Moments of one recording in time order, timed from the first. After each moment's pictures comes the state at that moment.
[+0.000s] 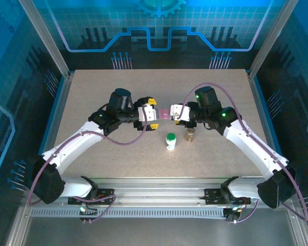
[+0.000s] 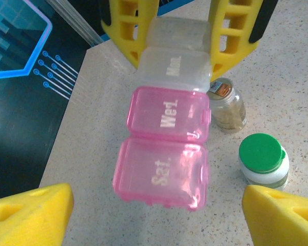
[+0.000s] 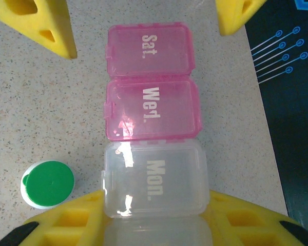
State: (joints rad) left arm -0.52 1.33 1.07 -0.28 0.50 0.88; right arm 0.50 1.27 1.17 -0.64 -0.32 -1.00
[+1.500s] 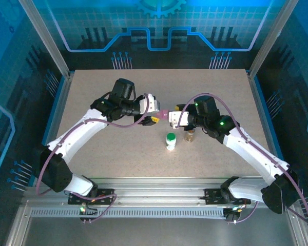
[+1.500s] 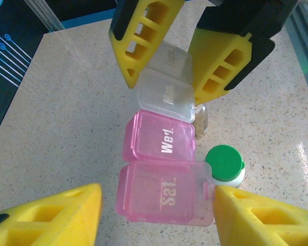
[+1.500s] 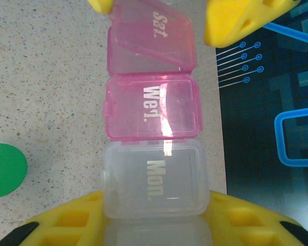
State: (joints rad) left arm -0.48 1.46 1.30 -0.55 0.64 0.80; right arm 0.55 1.20 1.03 -0.44 -0.16 -1.14
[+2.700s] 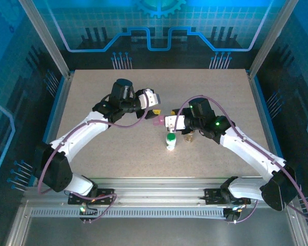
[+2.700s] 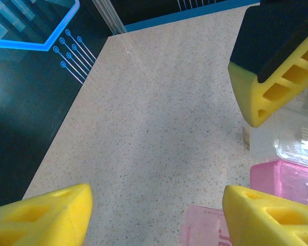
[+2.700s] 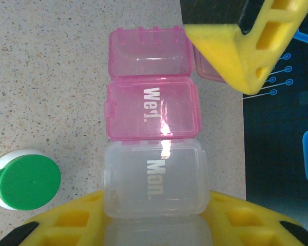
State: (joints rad) left arm -0.46 1.46 1.21 -0.26 0.49 0.70; right arm 0.59 1.23 1.02 -0.47 -0.19 -1.15
